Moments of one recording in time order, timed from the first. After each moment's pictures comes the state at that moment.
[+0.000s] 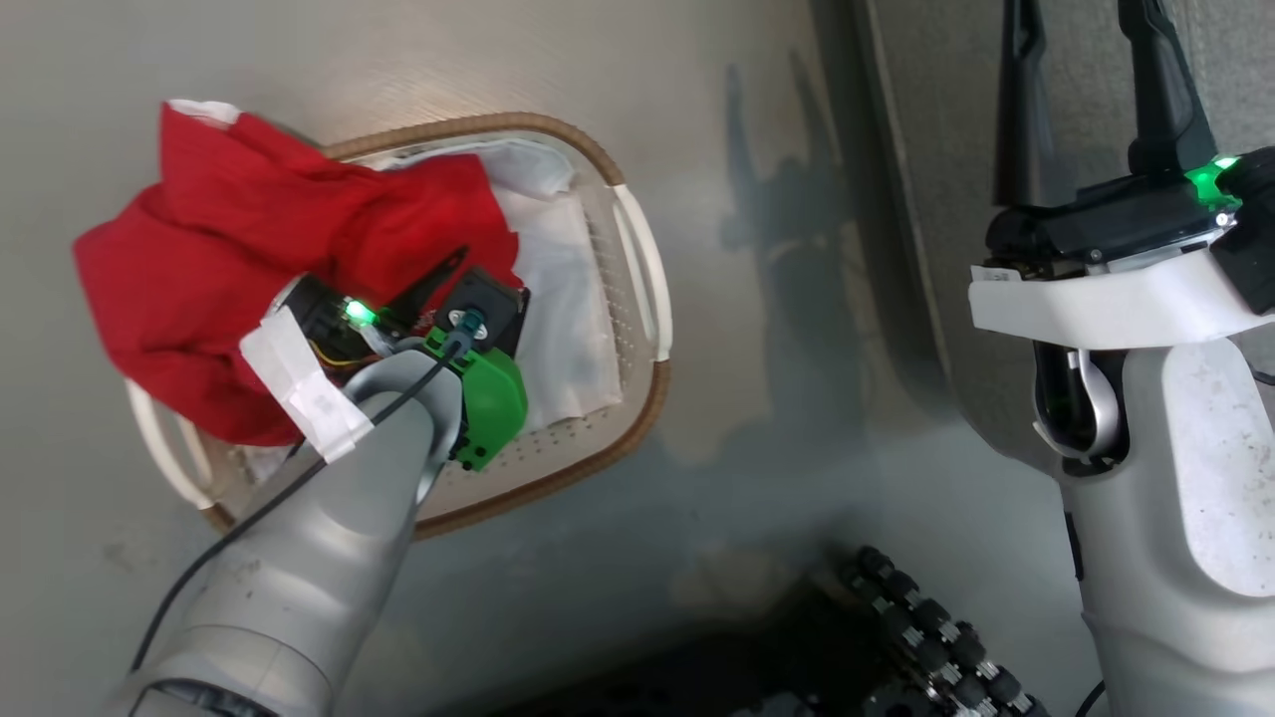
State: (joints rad) left arm -0.88 0.06 -0.64 1.12 -0.04 -0.11 -0.20; right arm -0.57 -0.05 0.06 -0.06 0.21 0.13 -0.26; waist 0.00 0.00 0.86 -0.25
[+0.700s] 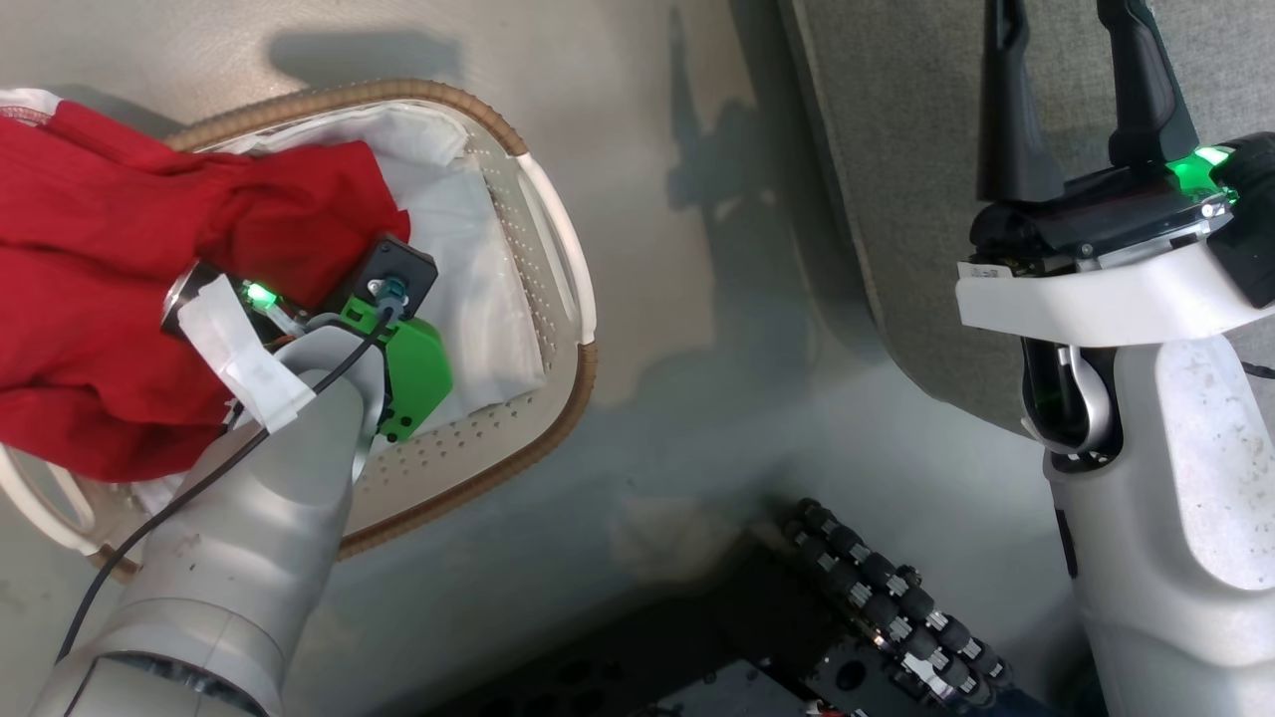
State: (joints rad) left arm -0.96 0.11 -0.64 1.25 -0.05 0.01 -0.18; right arm -0.58 -0.05 0.09 -0.07 0.26 0.13 -0.26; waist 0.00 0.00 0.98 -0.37
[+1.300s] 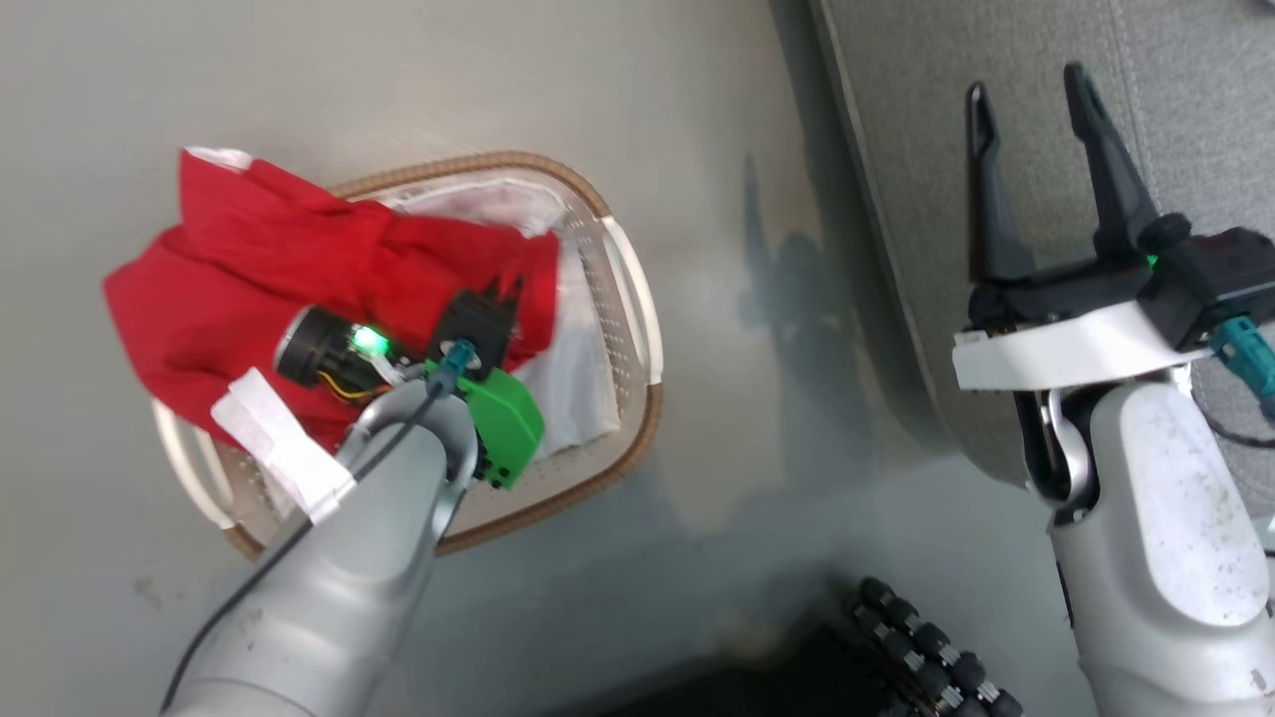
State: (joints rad) left arm -0.79 0.08 -0.62 0.97 -0.14 -0.07 -0.26; right arm -0.49 -0.05 0.04 0.06 0.13 0.13 -0.26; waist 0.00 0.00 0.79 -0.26
